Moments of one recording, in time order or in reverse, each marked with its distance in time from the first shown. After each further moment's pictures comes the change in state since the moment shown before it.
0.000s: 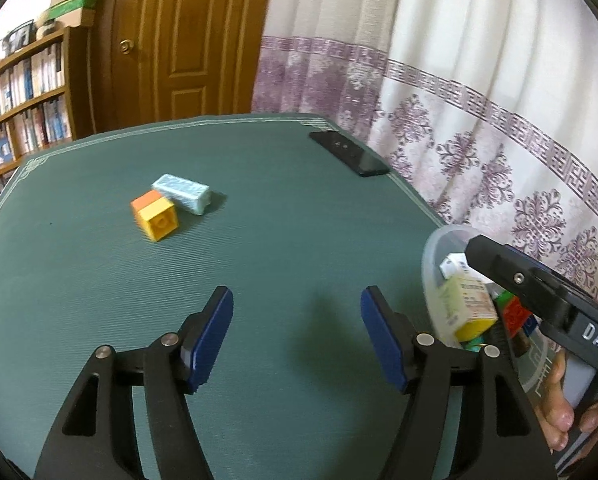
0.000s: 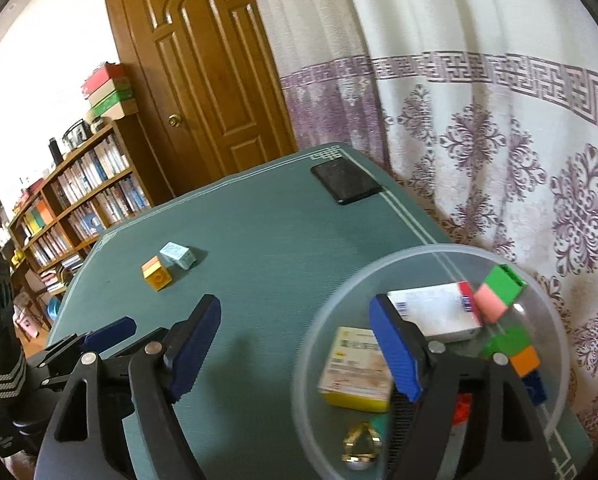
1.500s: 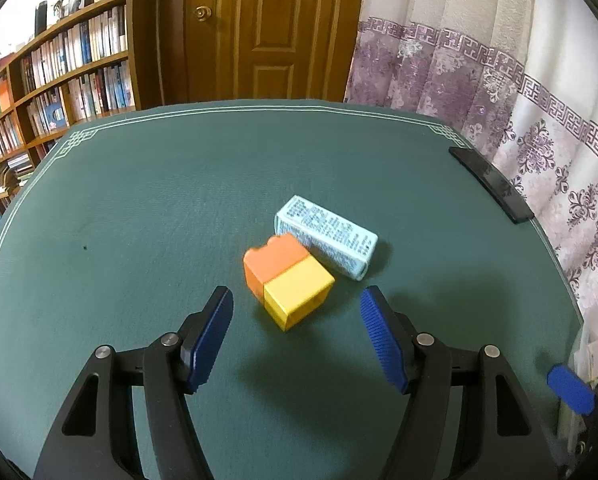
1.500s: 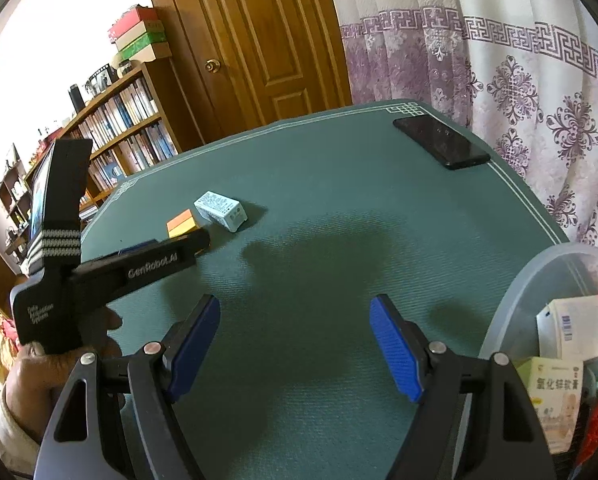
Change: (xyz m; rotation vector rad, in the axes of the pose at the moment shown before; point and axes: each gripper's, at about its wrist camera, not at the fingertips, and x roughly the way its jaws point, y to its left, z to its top) left arm 0.097 0.109 0.058 -0.137 0.055 0.238; right arm 0.098 0.071 -0.012 -0.096 0.150 0.088
